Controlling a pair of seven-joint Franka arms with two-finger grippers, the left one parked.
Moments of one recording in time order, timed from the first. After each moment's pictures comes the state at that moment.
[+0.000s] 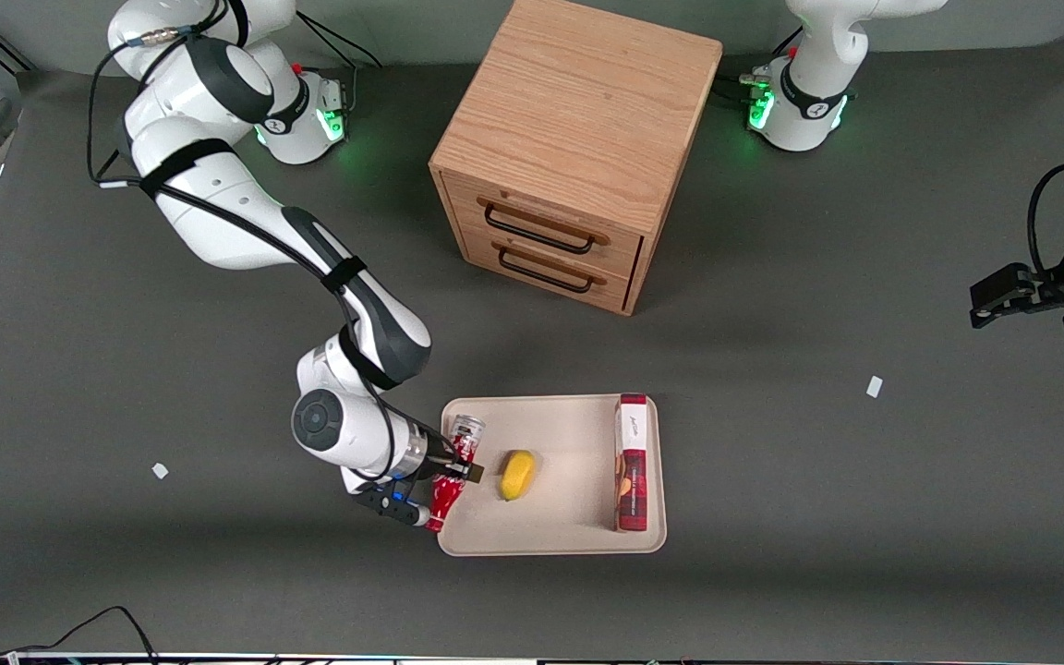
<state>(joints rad) 0.15 1.07 0.42 -1.15 -0.14 2.33 0.81</state>
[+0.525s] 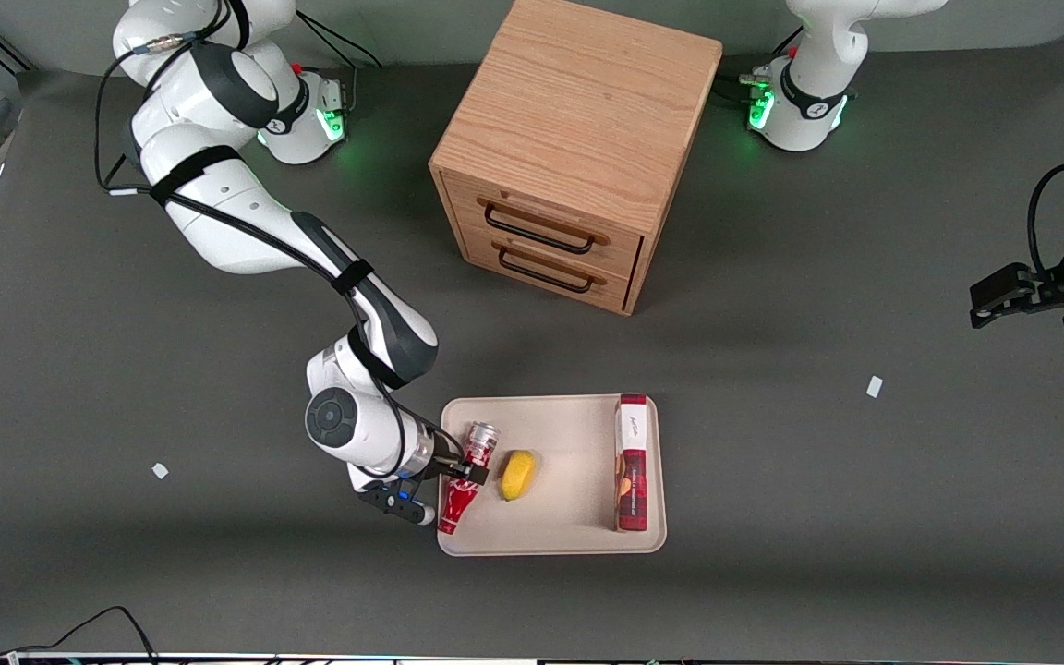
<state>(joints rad) 0.15 1.08 0.42 -1.14 -0.20 2.34 0.84</state>
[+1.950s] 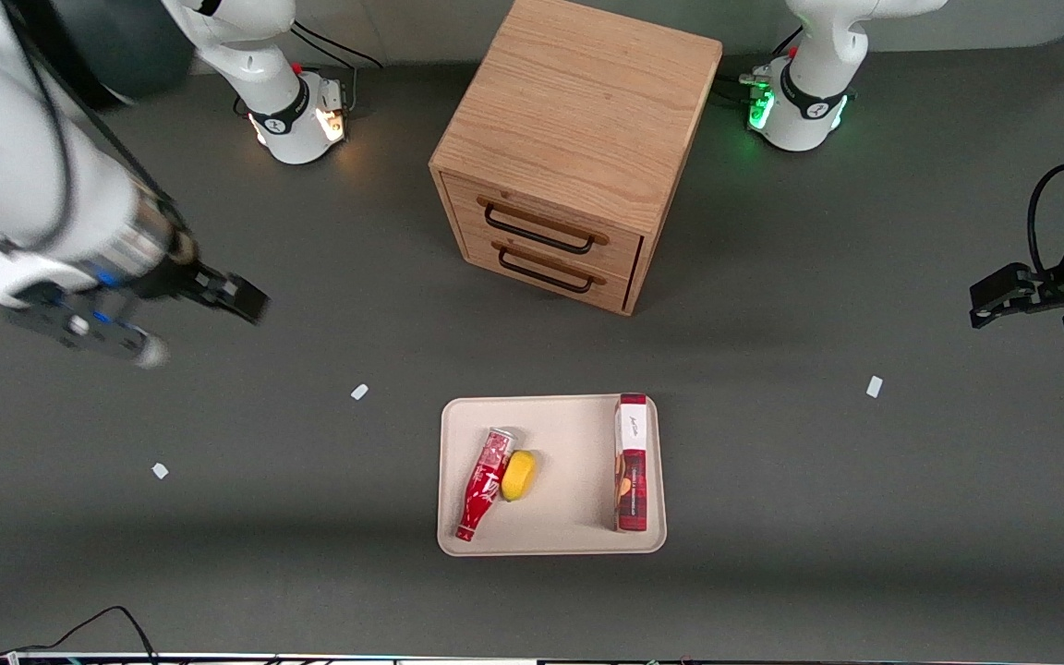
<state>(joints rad) 0.01 0.32 0.38 -1.08 -0.19 1.25 0.64</state>
